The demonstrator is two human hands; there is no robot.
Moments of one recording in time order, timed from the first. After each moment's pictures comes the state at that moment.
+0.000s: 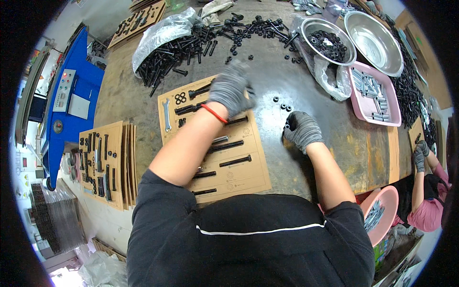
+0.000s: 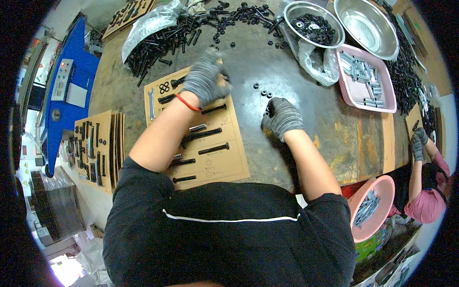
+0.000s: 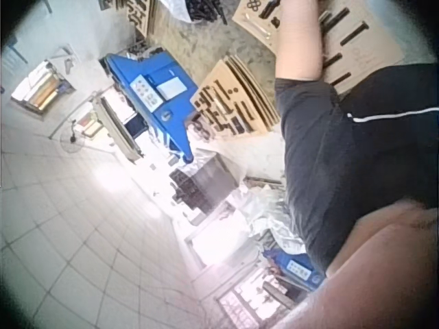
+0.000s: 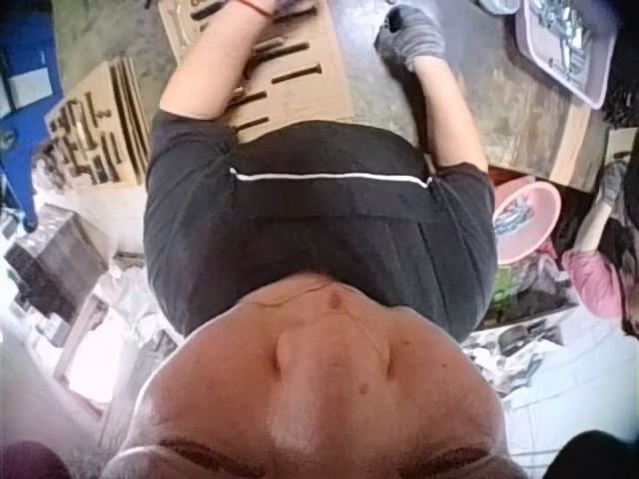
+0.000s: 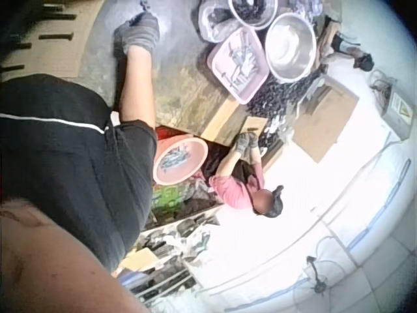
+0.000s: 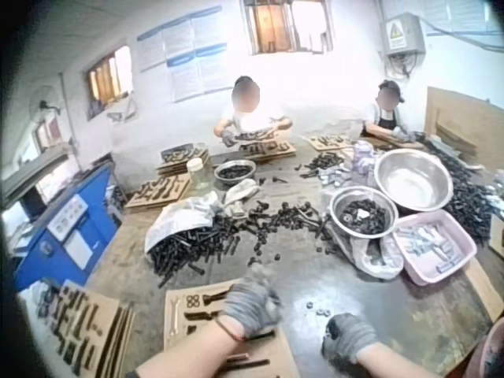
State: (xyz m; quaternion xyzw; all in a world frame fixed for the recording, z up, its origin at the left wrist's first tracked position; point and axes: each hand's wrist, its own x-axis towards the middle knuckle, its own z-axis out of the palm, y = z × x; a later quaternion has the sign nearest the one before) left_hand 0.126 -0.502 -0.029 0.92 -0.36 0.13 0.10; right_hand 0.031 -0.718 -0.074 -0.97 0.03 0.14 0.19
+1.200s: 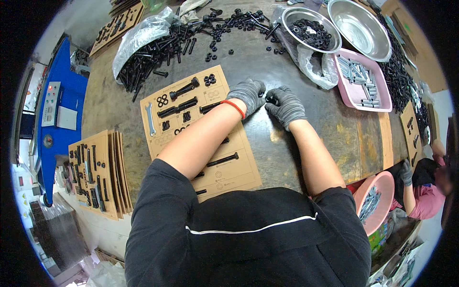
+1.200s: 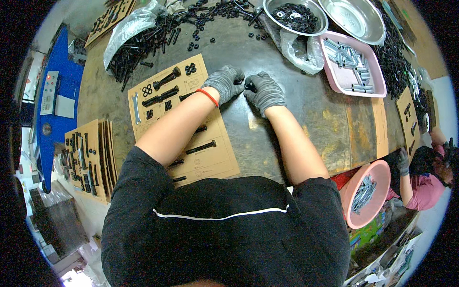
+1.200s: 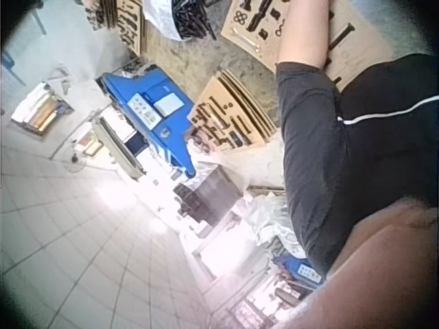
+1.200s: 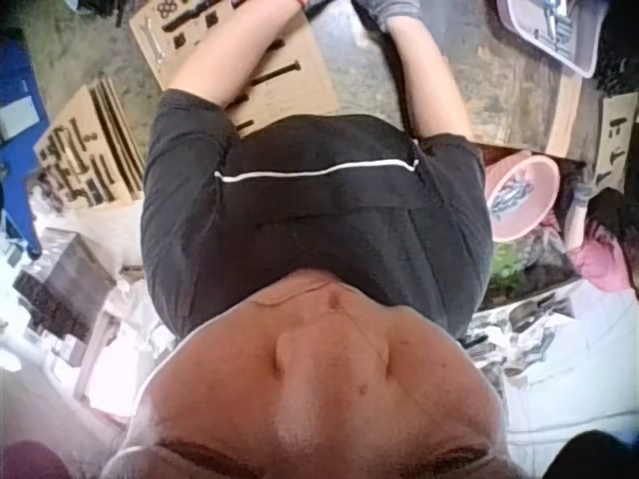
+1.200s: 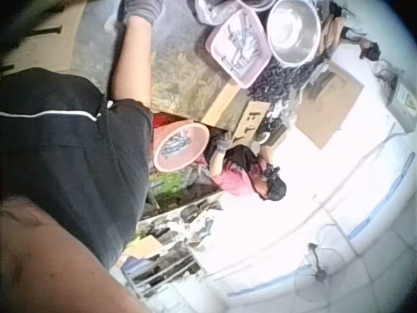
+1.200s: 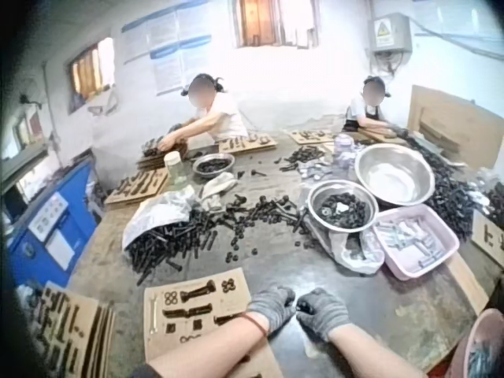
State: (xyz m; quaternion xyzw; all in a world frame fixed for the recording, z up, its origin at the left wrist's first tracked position) left_hand 0.133 -0.575 -0.094 0.92 -0.28 -0.18 0.20; right_hand 0.065 -0.730 -0.098 -0.96 -0.01 0.06 0.26
